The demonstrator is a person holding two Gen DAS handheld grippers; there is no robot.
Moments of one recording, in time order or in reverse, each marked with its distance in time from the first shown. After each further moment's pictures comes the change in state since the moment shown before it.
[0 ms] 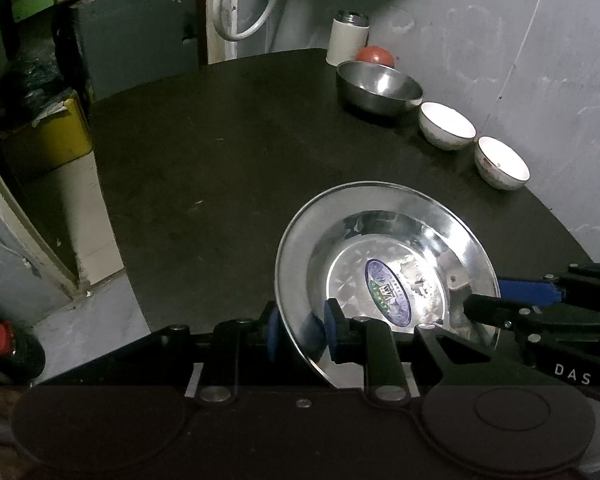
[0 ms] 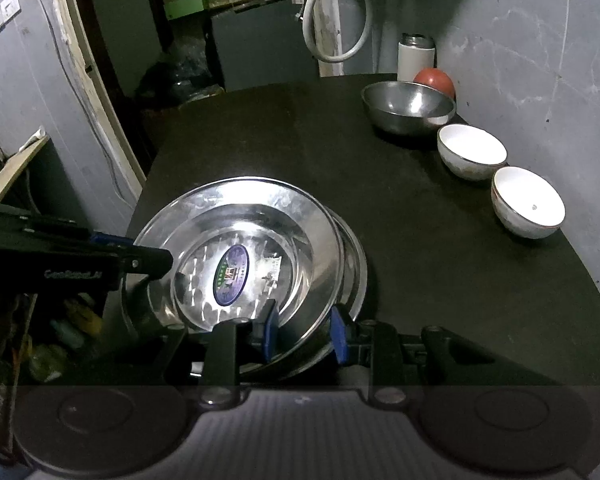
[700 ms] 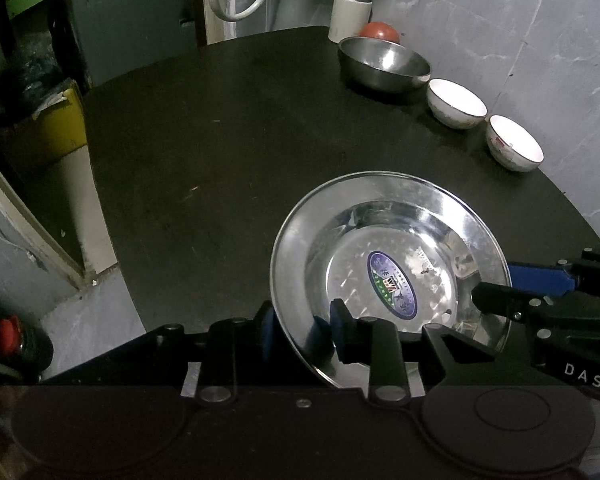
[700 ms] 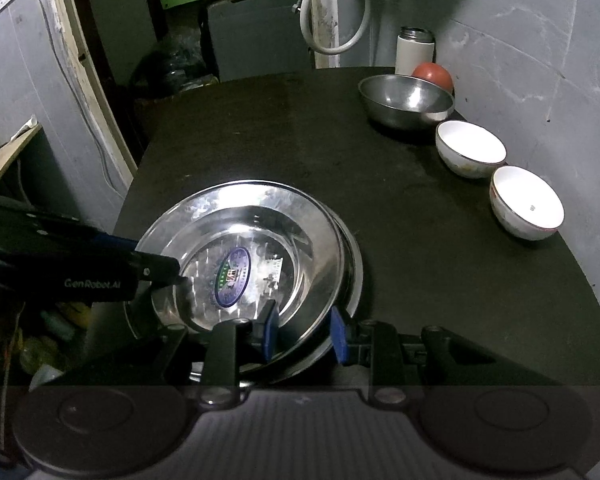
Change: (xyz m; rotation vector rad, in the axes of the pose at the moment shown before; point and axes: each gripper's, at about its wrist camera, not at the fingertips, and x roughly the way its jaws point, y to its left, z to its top) left arm 0.019 -0.006 0.007 0.013 0.065 0.026; right arm 0.003 0.005 0.005 -0.015 0.026 -0.025
